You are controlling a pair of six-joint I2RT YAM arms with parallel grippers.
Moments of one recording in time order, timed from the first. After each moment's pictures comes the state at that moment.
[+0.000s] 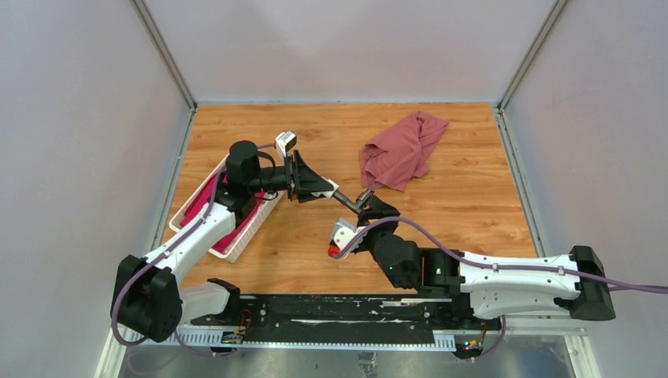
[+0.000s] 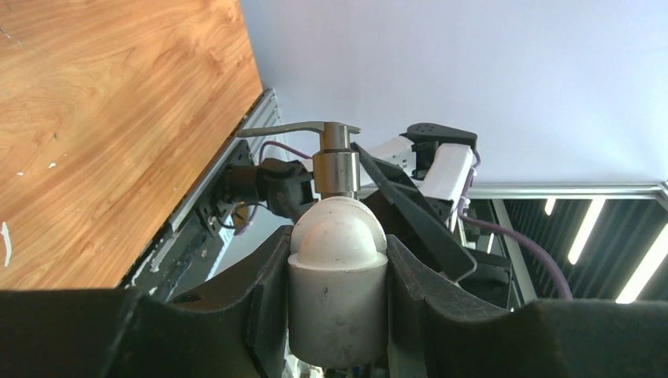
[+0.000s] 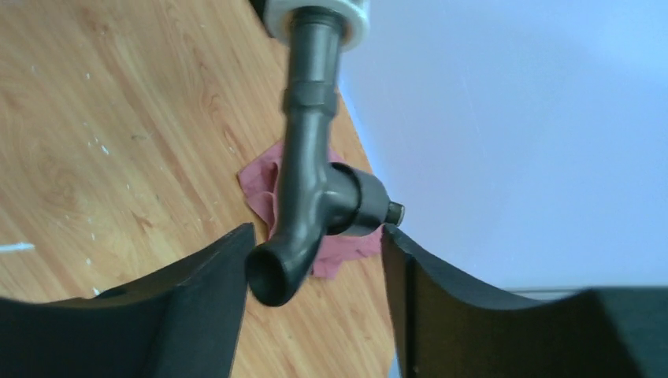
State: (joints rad) left arm -0.37 1.19 0.77 0.26 1.00 -1.27; right arm 1.45 1.00 0.74 -0.01 0.91 -0.78
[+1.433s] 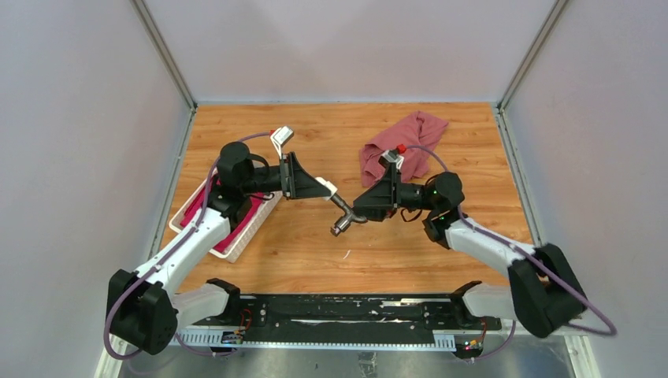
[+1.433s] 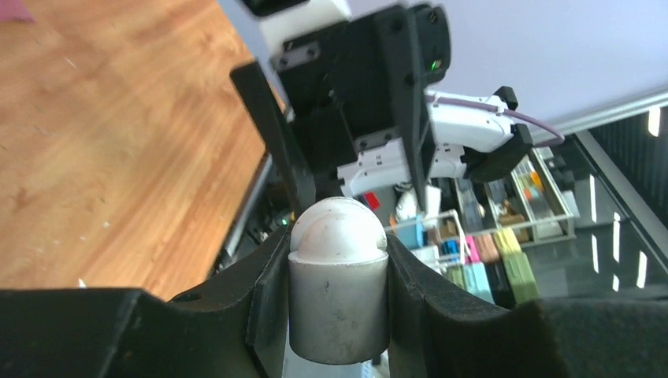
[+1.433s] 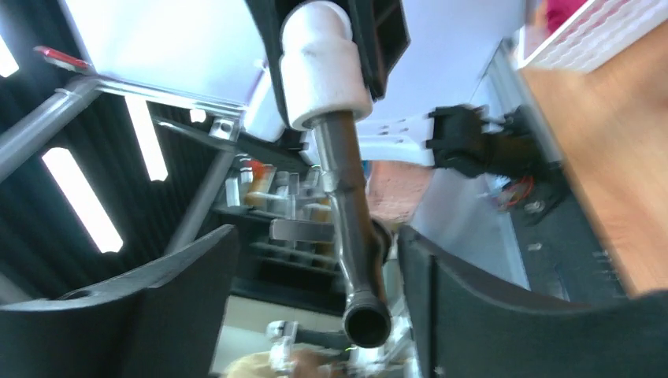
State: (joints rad) left arm -0.36 1.11 0.79 0.30 1.03 -1.02; right arm 0.52 1.30 0.54 1.09 -1.04 1.68
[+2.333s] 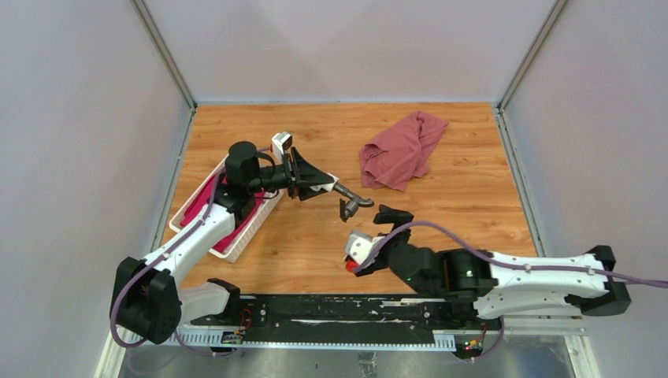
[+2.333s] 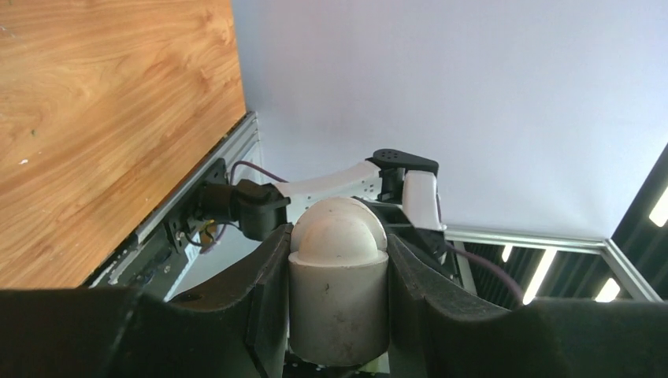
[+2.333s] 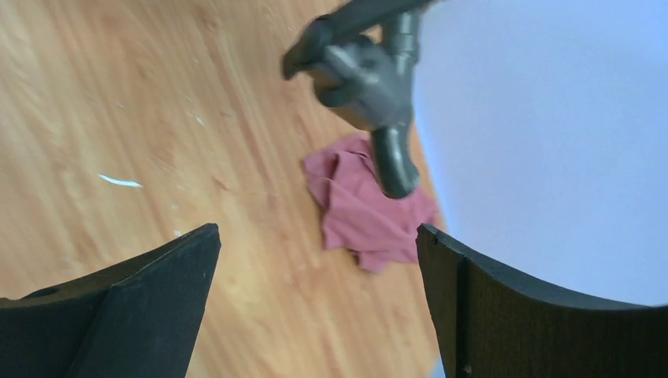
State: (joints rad) left arm -0.37 1.18 0.77 0.27 0.91 -1.42; right arm 1.50 0.83 0.90 -0.49 0.73 -0.46
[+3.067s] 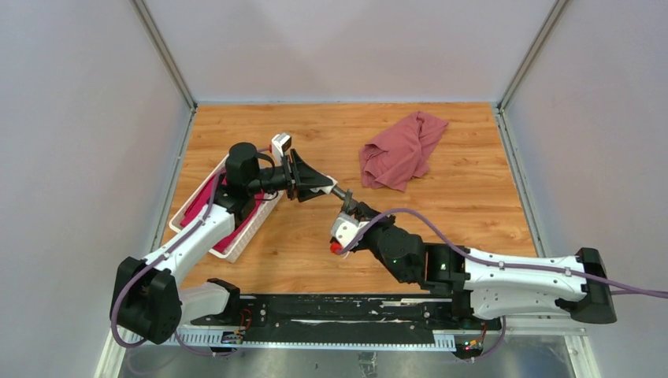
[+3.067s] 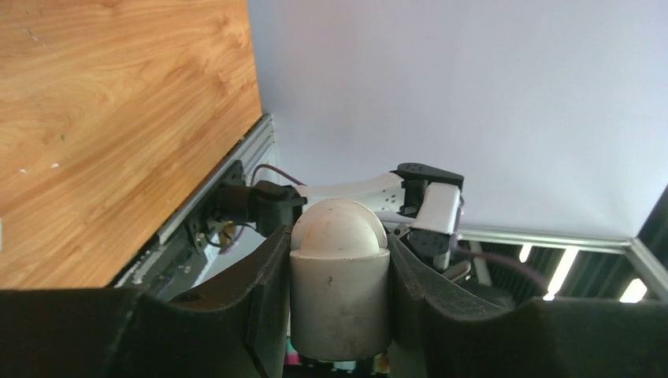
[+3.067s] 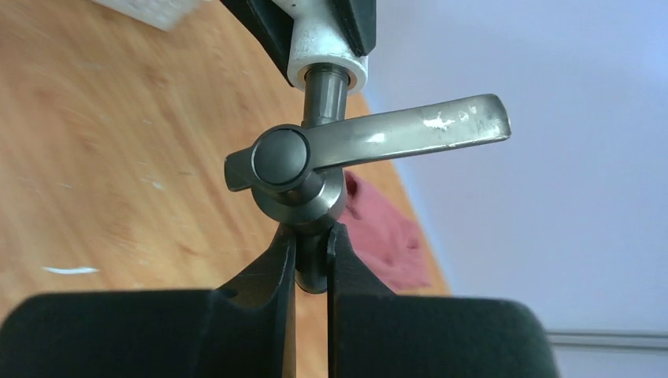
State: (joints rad) left arm -0.37 1.18 0.76 0.24 0.91 -1.38; right arm 1.43 1.01 0.78 0.01 0.82 -0.79
